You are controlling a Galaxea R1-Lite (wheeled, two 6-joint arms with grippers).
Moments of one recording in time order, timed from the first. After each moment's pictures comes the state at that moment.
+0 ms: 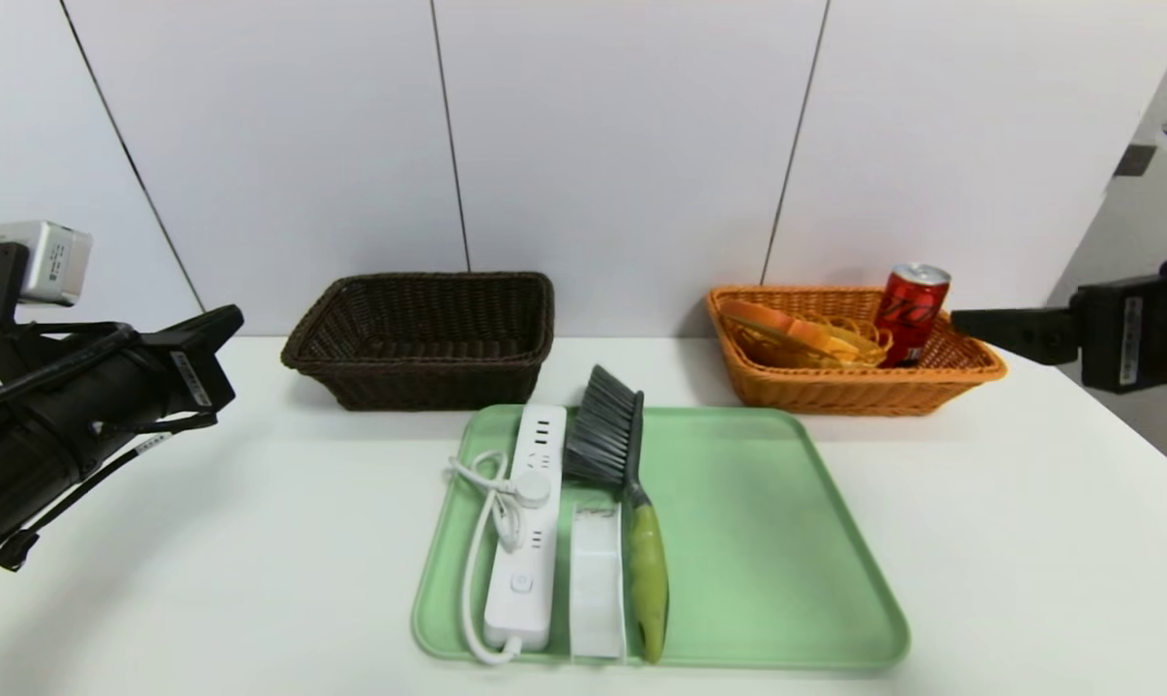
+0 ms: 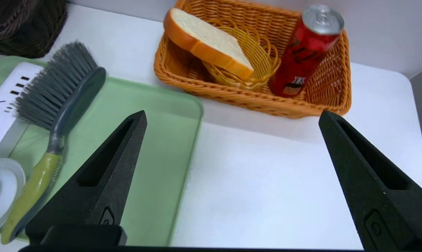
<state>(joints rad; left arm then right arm) -0.06 1.40 -0.47 -0.99 -0.09 -0.09 0.30 1.23 -1.01 0.14 -0.17 -0.03</state>
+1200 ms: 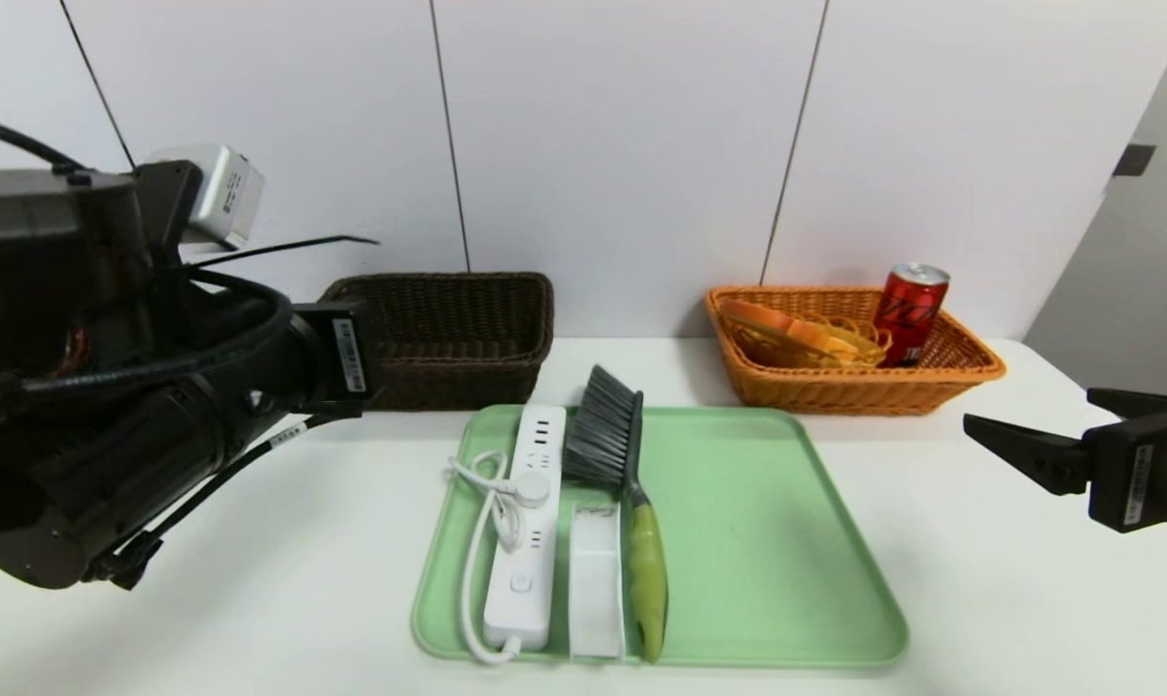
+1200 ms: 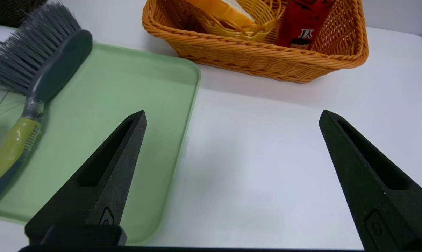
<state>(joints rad) -0.68 1.37 -0.85 -0.38 0.54 -0.18 0.29 1.11 -0.64 -0.12 -0.16 -0.02</state>
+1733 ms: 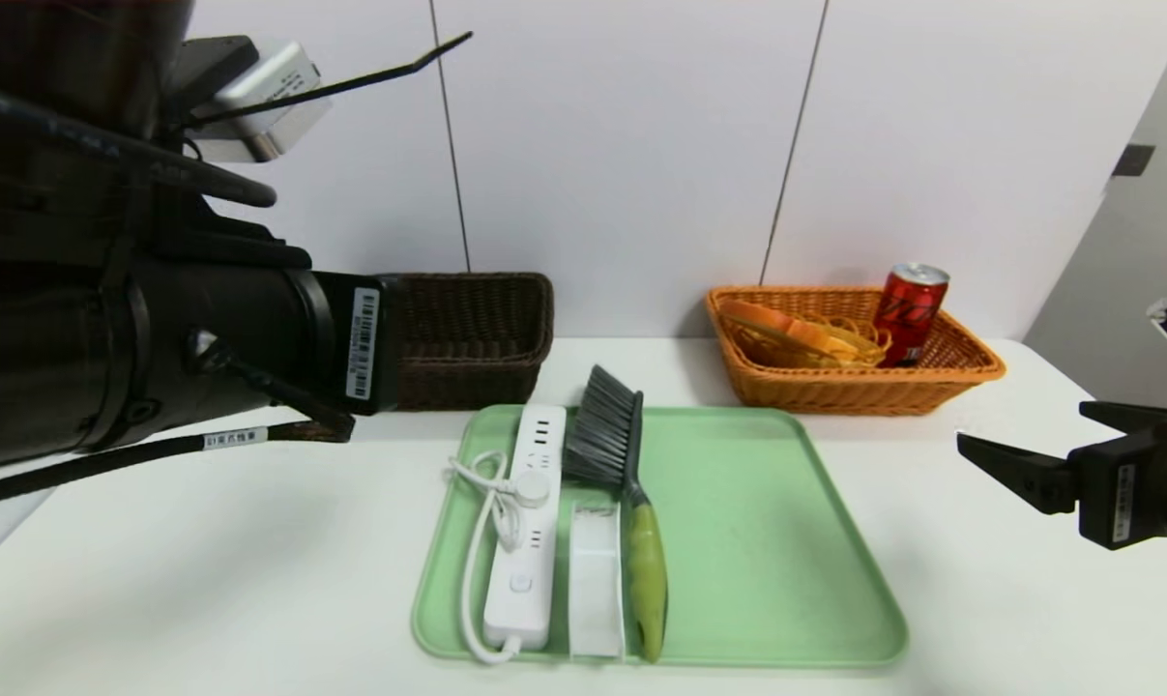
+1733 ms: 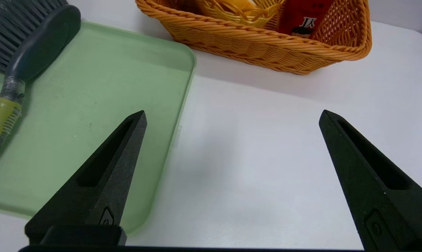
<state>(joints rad) -0.90 1.42 -1.41 0.51 0.56 -0.37 0.28 1.13 -0.62 -0.12 -0.16 -0.07</state>
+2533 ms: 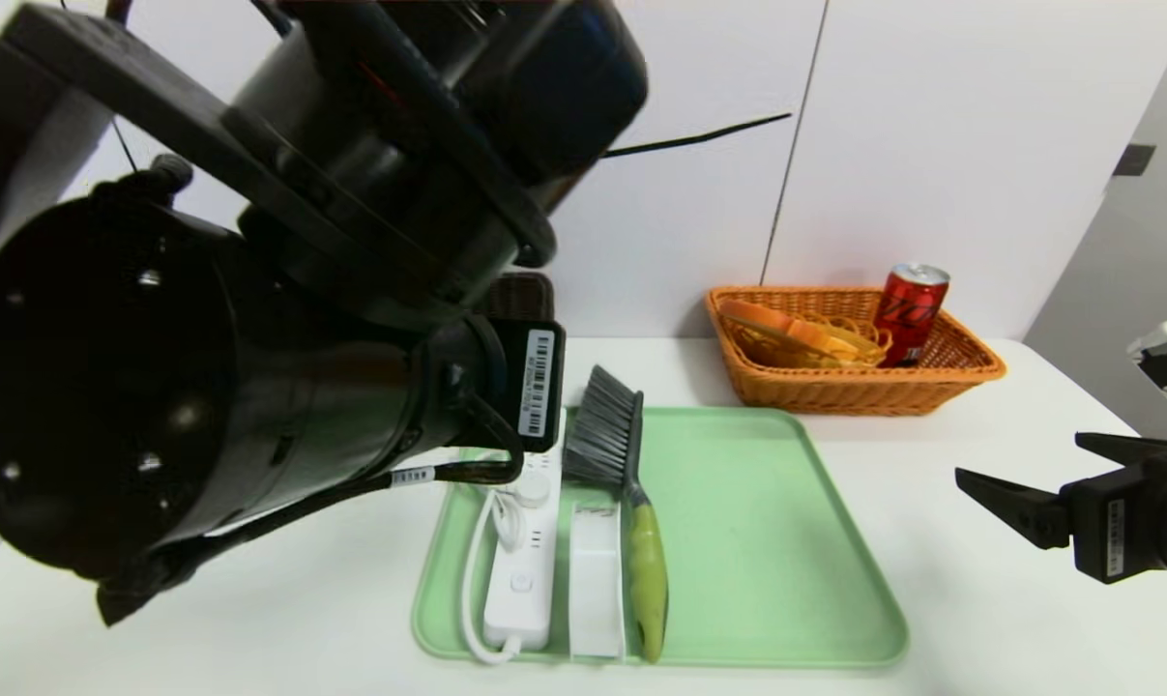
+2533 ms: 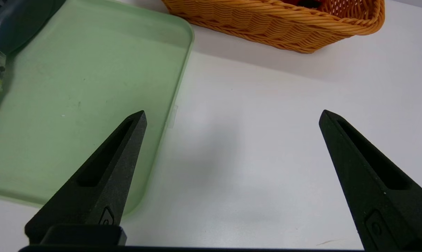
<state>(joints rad) -1.06 1.67 -1.69 0.81 0.69 -0.65 0.28 1.12 -0.56 -0.12 -0.16 -0.08</state>
